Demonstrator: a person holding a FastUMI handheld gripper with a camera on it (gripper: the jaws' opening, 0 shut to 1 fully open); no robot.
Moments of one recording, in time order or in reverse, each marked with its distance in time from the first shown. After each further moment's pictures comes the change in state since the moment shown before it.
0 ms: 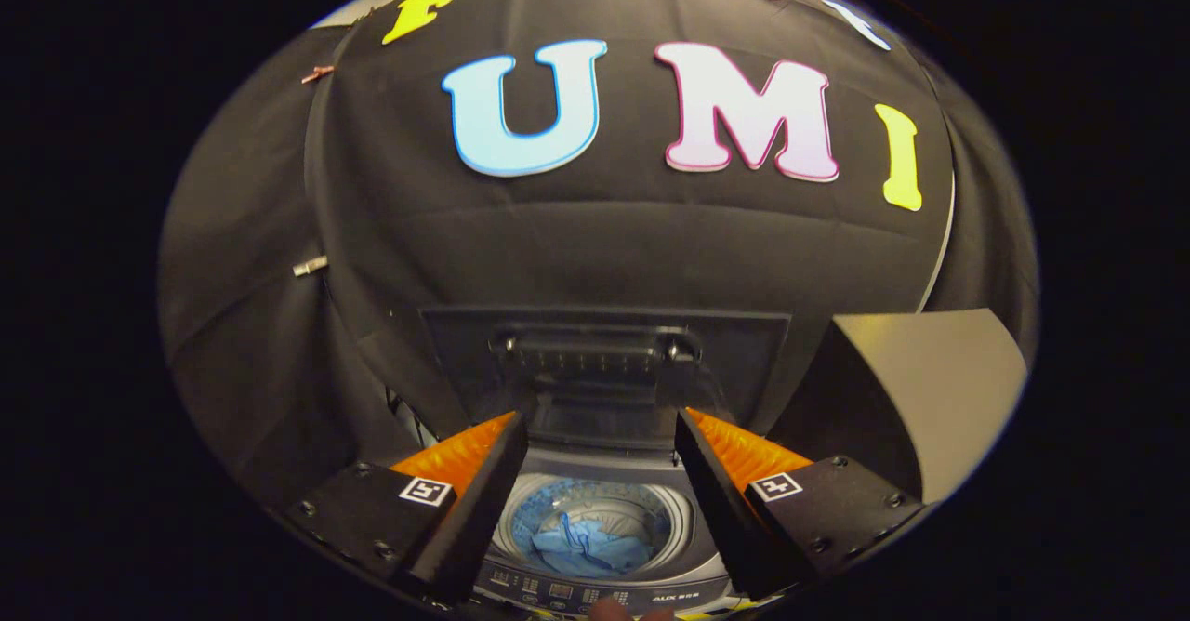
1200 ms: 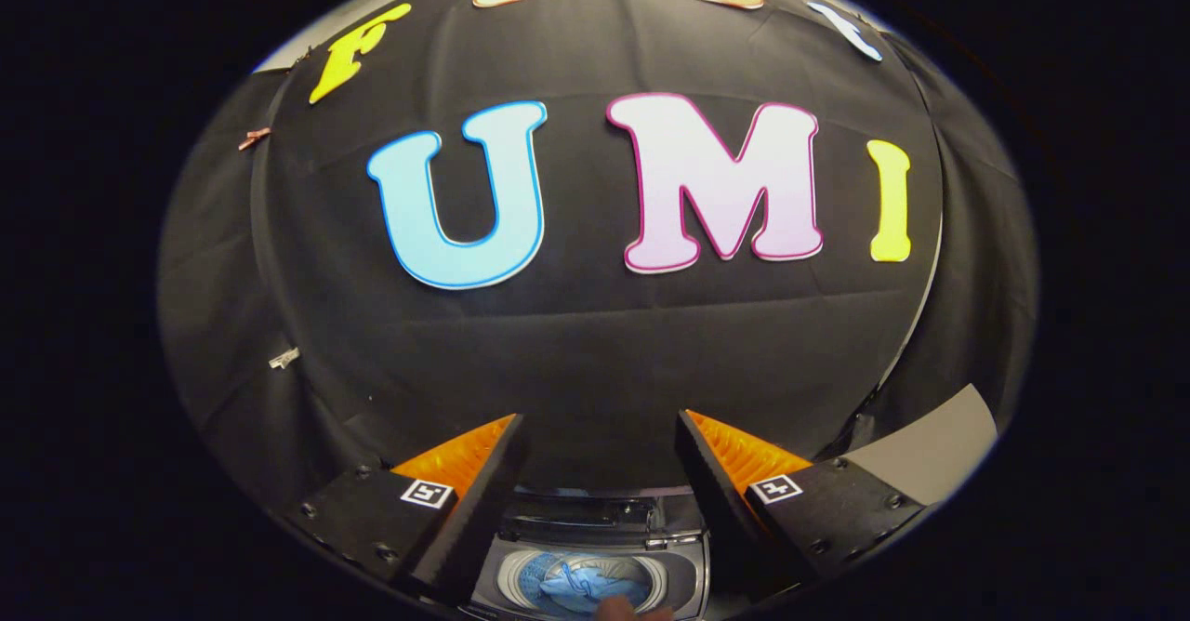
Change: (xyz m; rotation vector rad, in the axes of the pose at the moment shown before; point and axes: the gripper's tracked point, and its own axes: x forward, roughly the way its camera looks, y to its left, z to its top) arm 0.086 -0.039 0.130 0.064 0.012 -0.095
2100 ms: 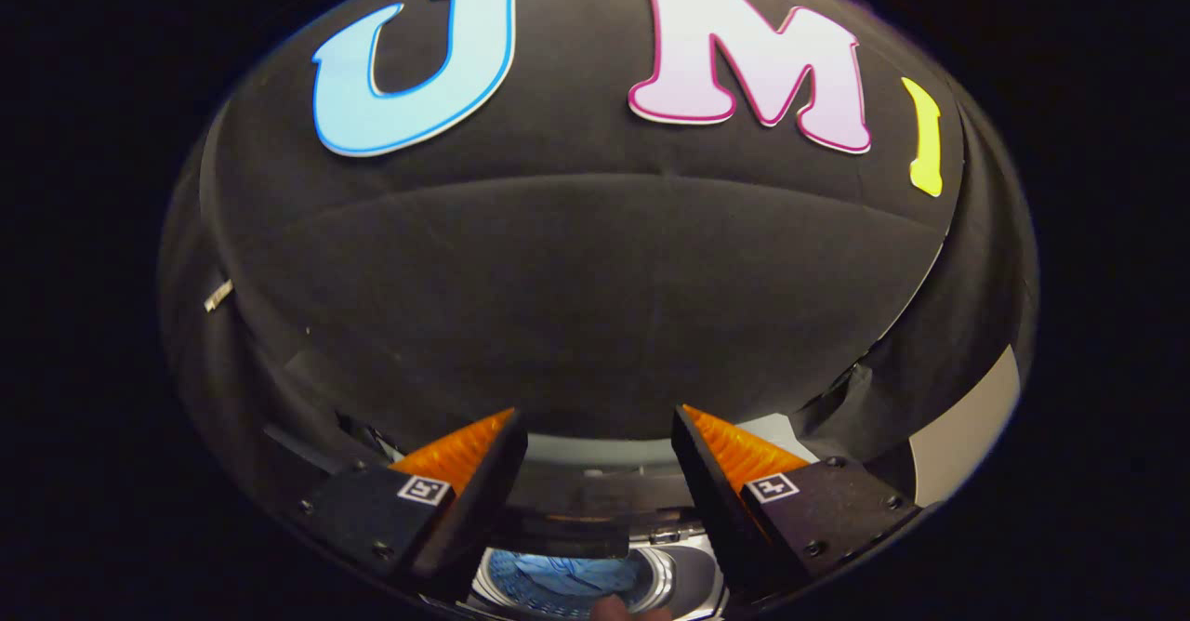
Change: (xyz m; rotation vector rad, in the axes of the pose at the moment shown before) arm 0.109 0.000 -0.113 -0.041 0.232 -0.084
